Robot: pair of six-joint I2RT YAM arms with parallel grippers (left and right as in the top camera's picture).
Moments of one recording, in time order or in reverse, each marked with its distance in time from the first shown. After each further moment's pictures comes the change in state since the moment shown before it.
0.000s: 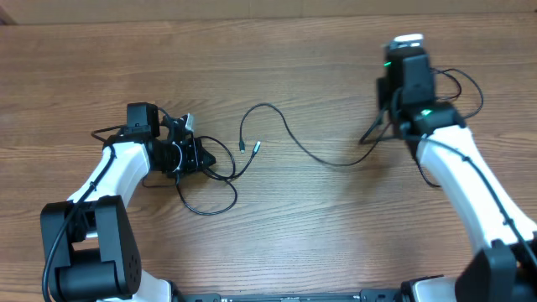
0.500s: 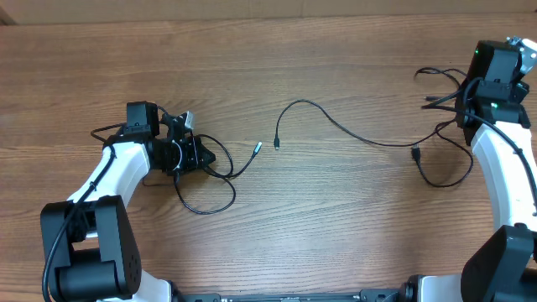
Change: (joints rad) left arm 0.000 0.000 0.000 0.029 0.000 -0.008; right arm -0.339 0.023 0.010 0.085 0.136 0.269
